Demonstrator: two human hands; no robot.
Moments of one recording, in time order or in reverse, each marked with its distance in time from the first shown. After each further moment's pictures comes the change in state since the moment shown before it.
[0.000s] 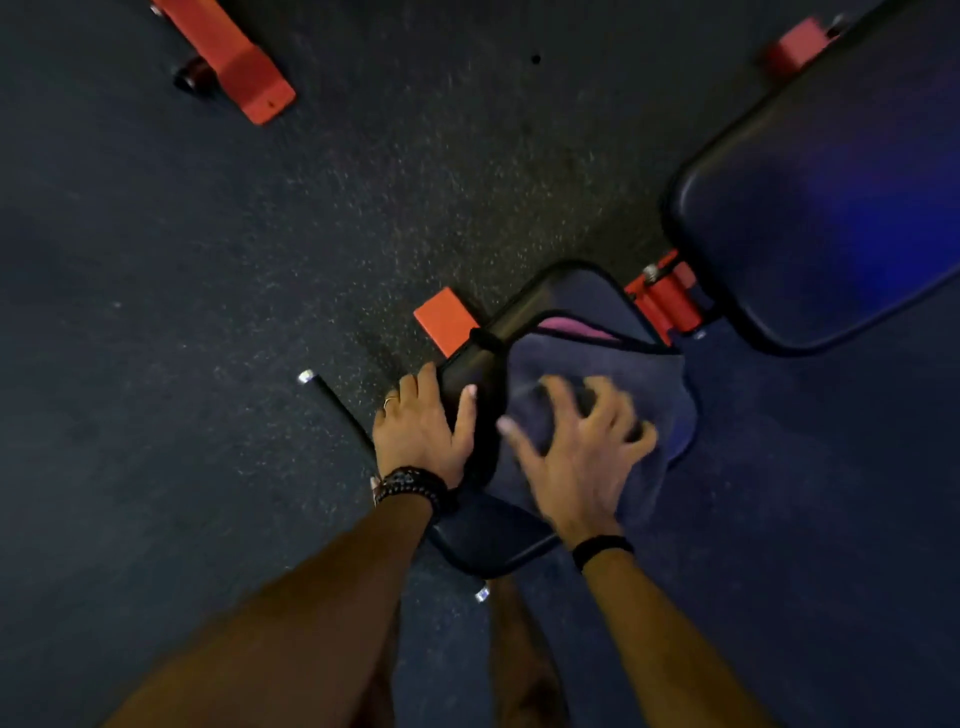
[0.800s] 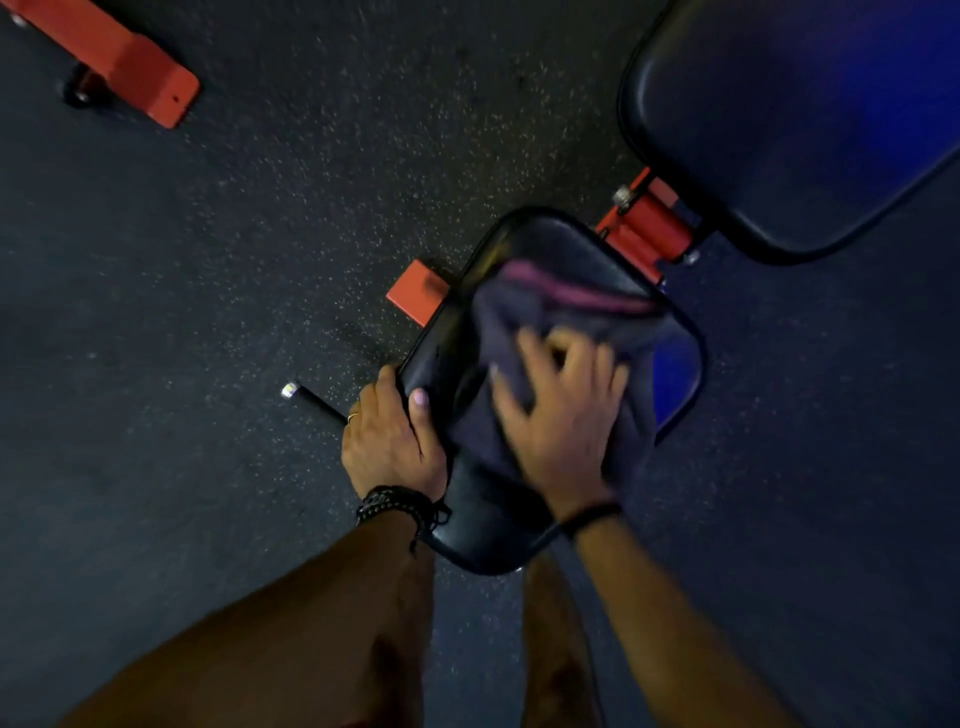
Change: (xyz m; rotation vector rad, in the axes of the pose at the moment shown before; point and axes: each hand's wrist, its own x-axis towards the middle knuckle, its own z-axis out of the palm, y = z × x) left_hand -0.003 0.002 0.006 -0.060 0.091 0.014; right_hand 0.019 -0.008 0.003 0.267 0.134 0.064
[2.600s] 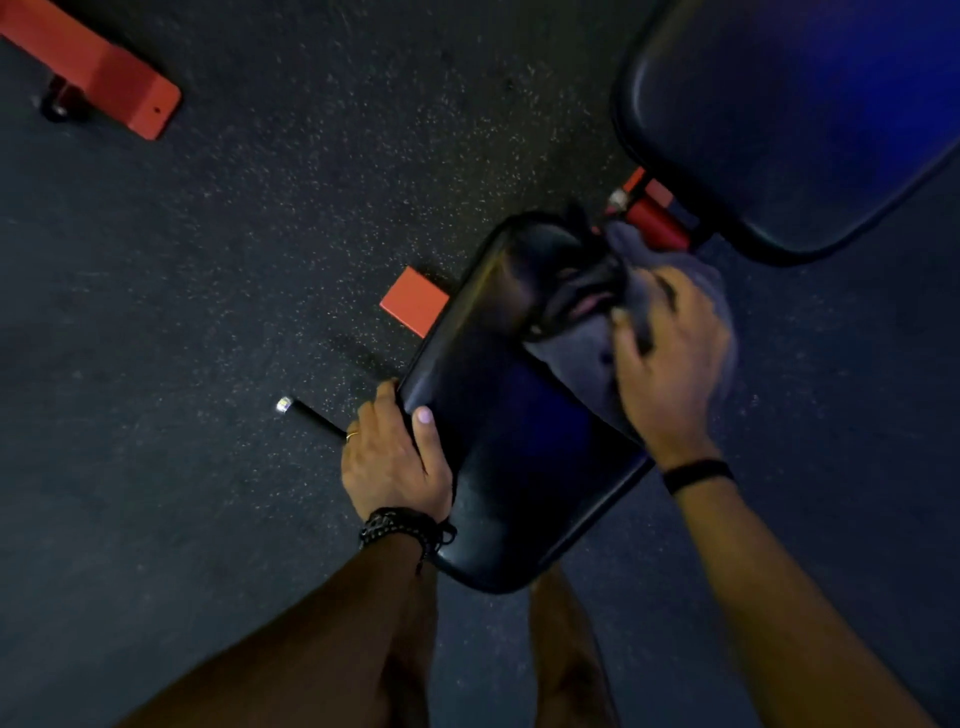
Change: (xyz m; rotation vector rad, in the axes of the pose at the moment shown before) left_hand 0.000 0.000 0.000 -0.018 -0.031 -0.015; right_hand 0.056 0.071 -0.013 0.023 -0.023 0.133
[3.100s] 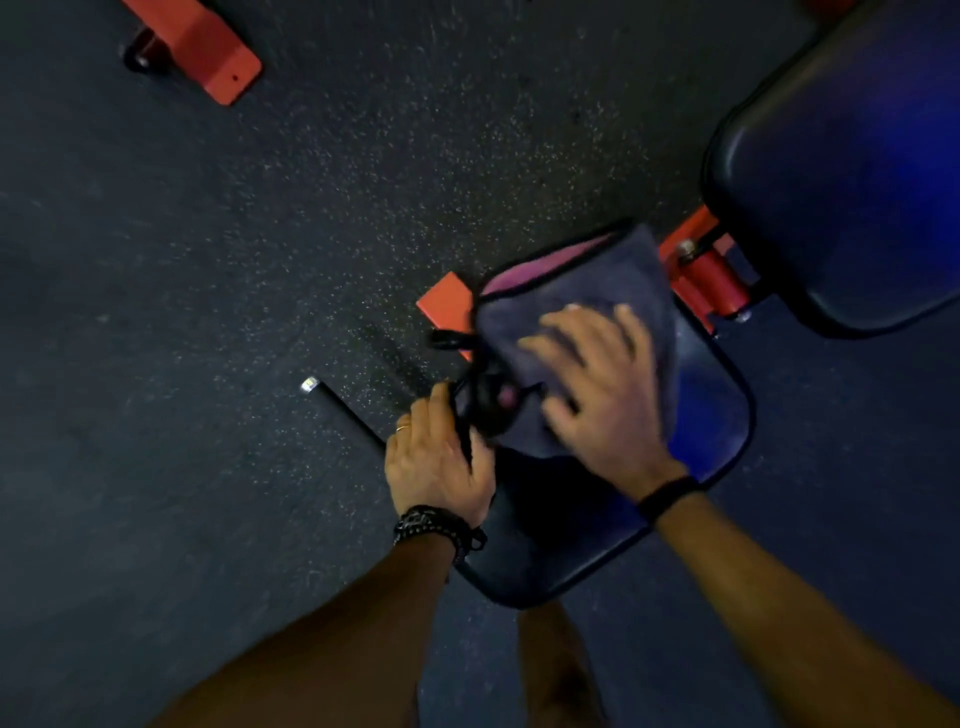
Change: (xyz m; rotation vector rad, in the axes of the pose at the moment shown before) left_hand 0.001 -0.013 0.001 -0.023 -0.024 0.026; right_hand -0.006 -0.076 0.011 -0.019 -0.225 -0.645
